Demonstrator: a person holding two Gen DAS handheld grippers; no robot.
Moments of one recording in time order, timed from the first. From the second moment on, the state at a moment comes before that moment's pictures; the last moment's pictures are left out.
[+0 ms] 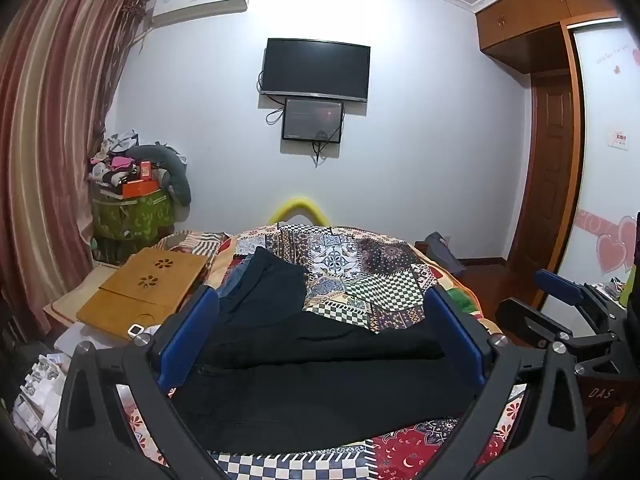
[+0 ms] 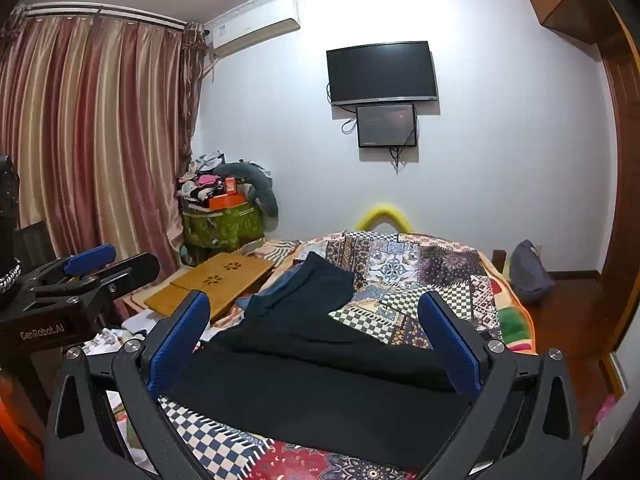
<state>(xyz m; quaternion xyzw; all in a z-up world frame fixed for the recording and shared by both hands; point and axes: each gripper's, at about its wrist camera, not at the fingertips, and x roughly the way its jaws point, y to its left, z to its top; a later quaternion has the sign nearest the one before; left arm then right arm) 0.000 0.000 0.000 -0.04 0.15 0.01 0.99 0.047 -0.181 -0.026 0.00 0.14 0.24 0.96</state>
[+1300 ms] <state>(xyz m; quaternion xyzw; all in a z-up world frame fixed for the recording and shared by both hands) 0.000 -0.002 -0.007 -0.04 0.14 0.00 0.99 0.044 -0.185 -0.025 0.01 0.14 0.21 0.97</state>
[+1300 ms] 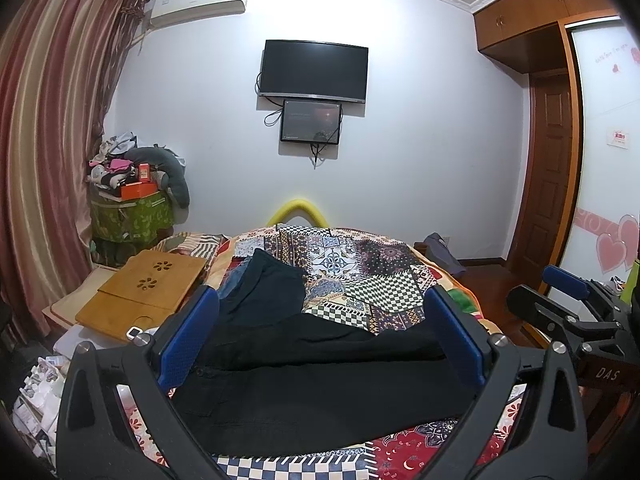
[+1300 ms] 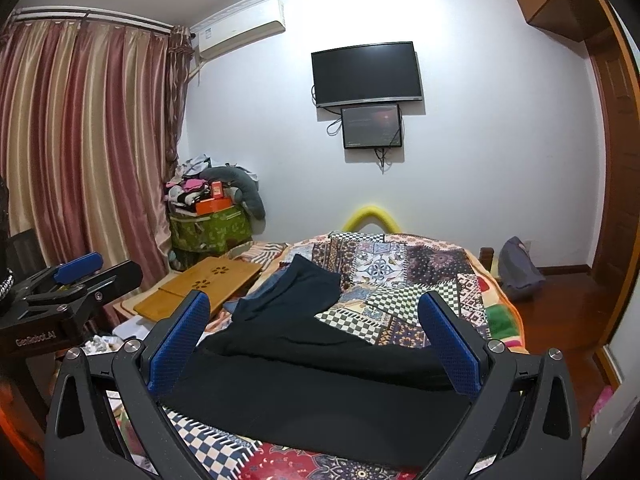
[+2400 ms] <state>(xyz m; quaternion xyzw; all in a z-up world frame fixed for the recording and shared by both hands) 0.000 -0.004 -0.007 -0.04 0.14 0.00 0.99 0.047 -0.190 -0.022 0.01 0.14 0.21 0.97</state>
